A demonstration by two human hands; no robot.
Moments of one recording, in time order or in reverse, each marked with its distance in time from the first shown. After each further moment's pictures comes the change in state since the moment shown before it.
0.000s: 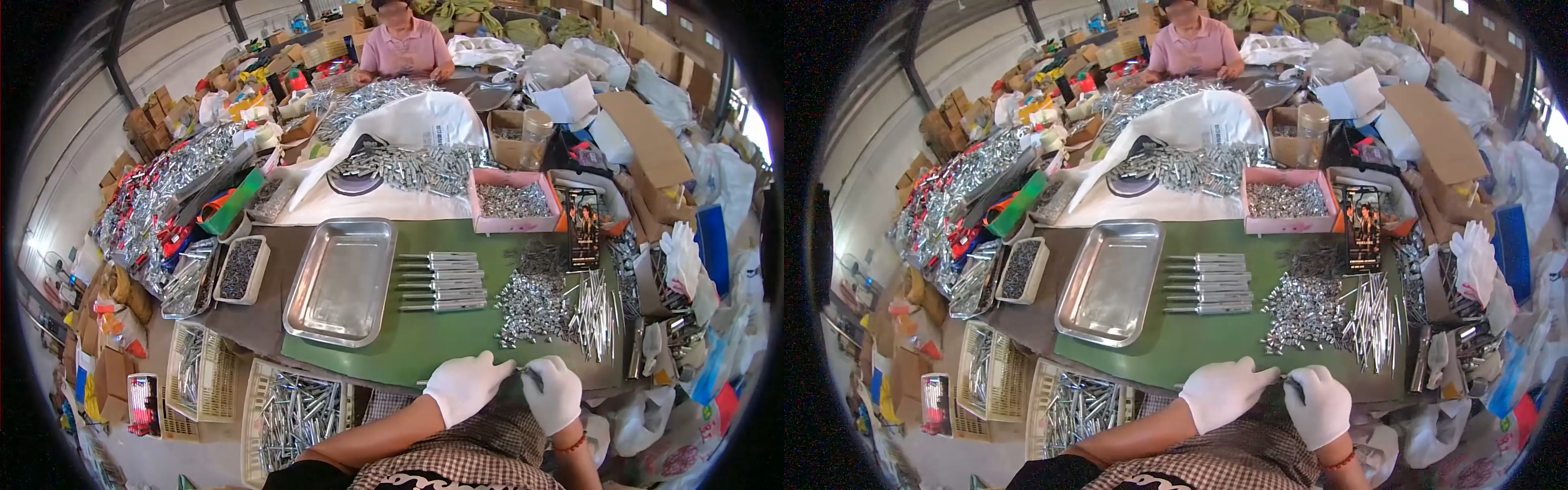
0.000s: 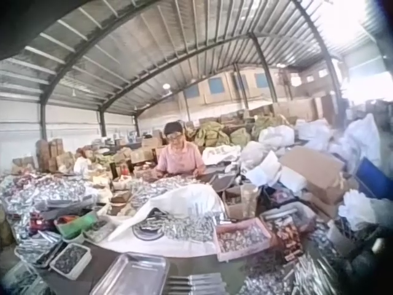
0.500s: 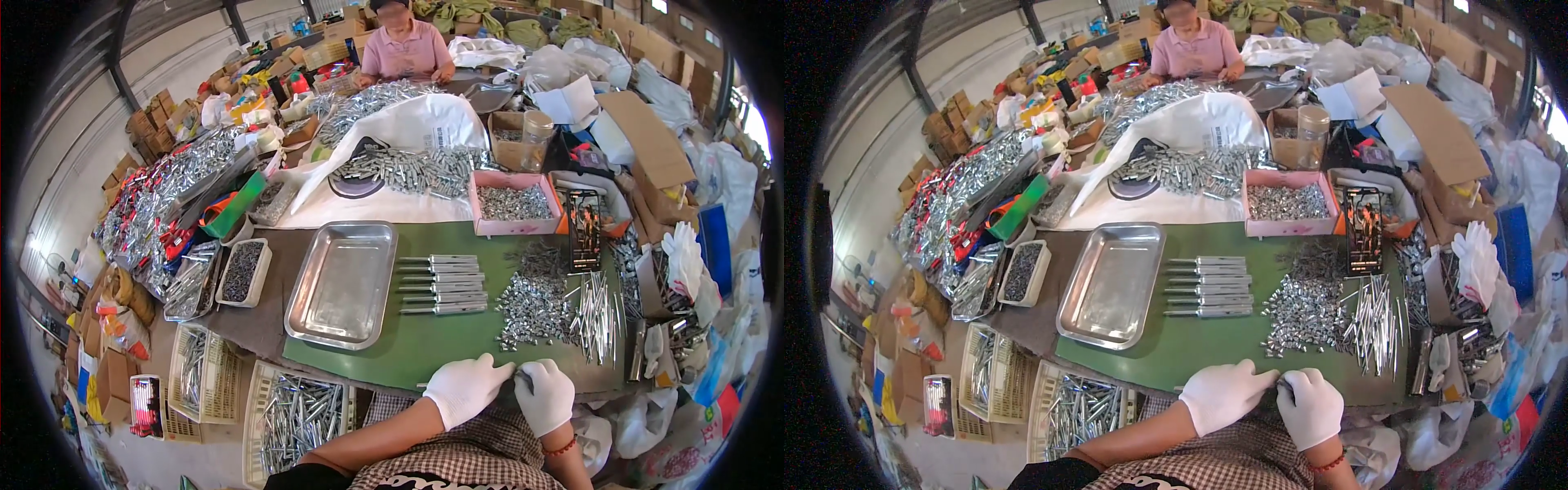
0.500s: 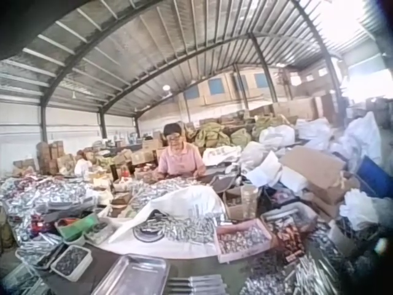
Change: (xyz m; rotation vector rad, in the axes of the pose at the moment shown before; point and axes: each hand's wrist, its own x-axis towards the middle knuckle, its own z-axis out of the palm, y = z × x) left_hand -0.001 0.000 0.003 0.001 0.011 -0.009; right_hand -0.004 -0.003 0.015 -0.083 0.015 0.012
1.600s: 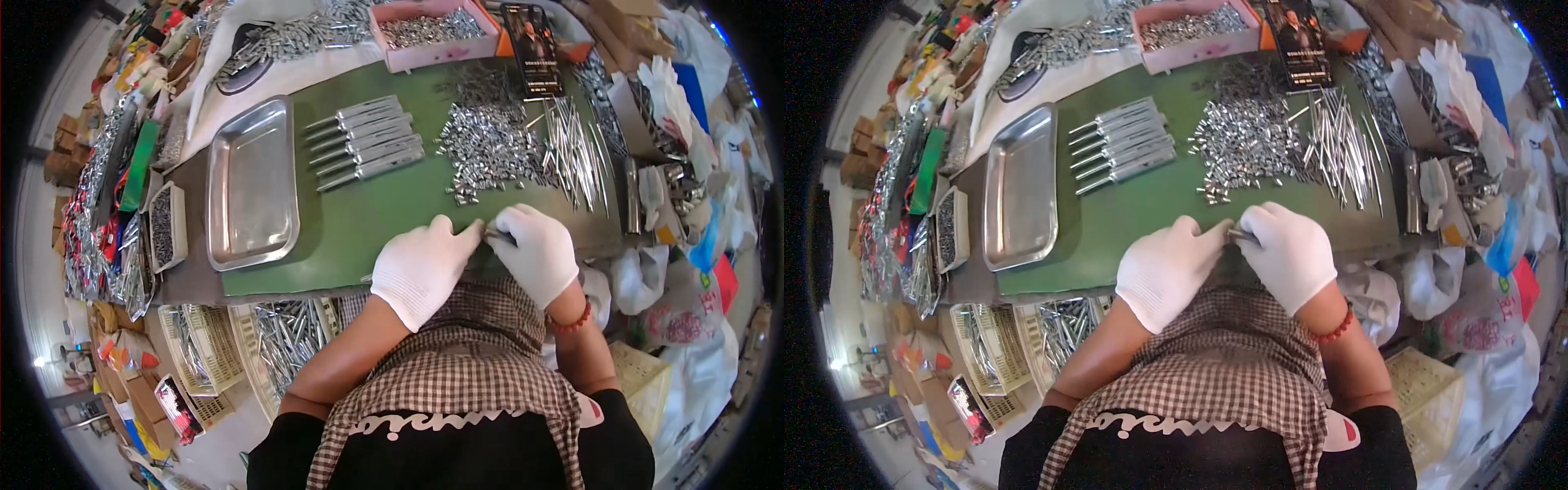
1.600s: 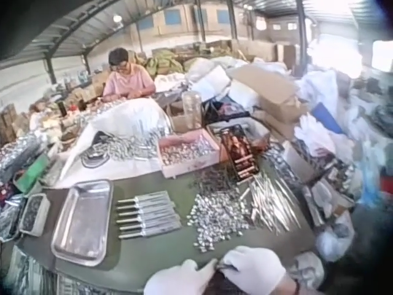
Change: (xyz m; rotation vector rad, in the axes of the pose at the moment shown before) left_hand 0.008 0.001 -0.004 0.193 0.050 0.017; right_hand 0.021 0.008 -0.009 0.079 -0.177 0.094
